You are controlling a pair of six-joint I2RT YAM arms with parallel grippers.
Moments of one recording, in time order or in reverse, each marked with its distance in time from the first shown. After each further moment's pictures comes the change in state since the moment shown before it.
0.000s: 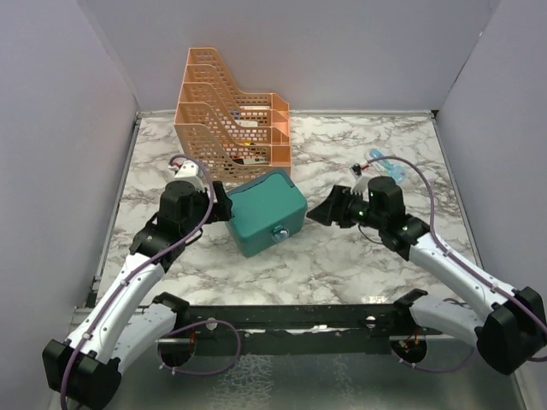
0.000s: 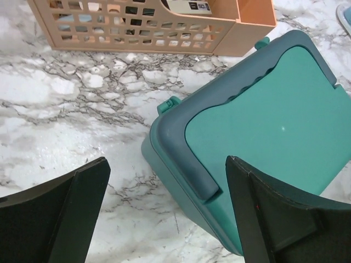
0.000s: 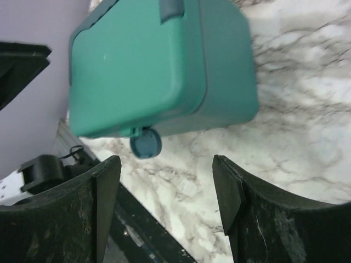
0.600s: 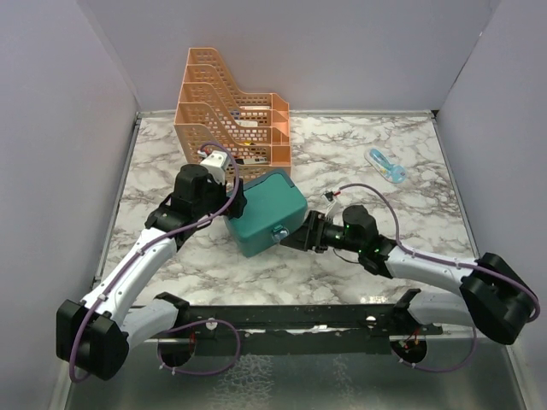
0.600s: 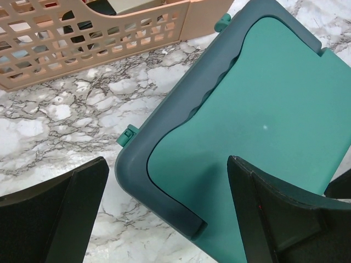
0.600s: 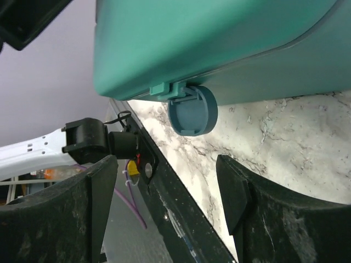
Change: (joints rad) left arm 0.000 0.233 0.098 0.081 0.188 0.235; right arm 0.256 0.103 -0.292 0.543 -0.049 0.310
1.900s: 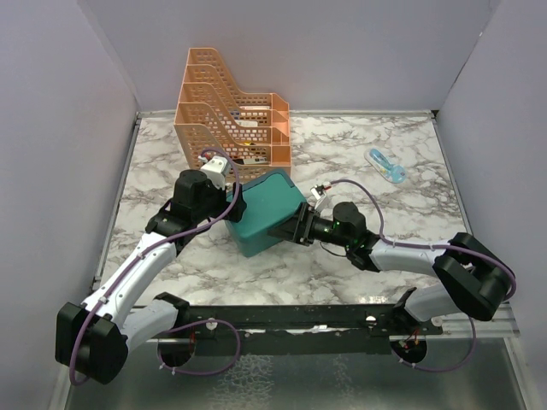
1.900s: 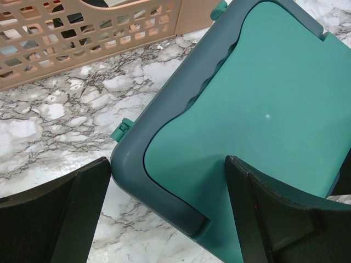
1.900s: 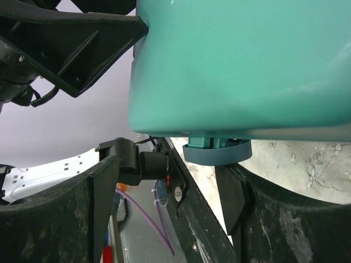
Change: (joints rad) left arm 0.000 -0.021 -0.065 0.048 0.035 0.024; right arm 0.044 0.224 0.058 0.286 0.024 0.140
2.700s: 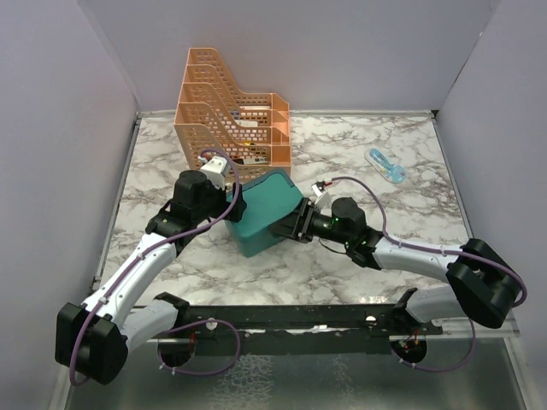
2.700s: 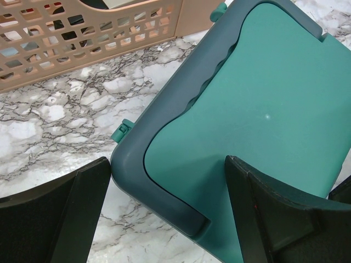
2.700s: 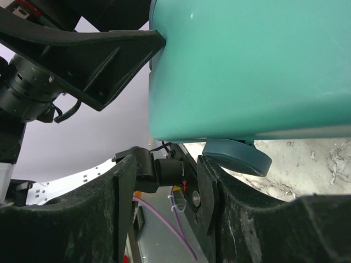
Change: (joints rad) left arm 0.001 -0.003 -0.010 0.017 0.000 -0.002; right arm 0.011 -0.064 0.055 -0.138 0.060 0.064
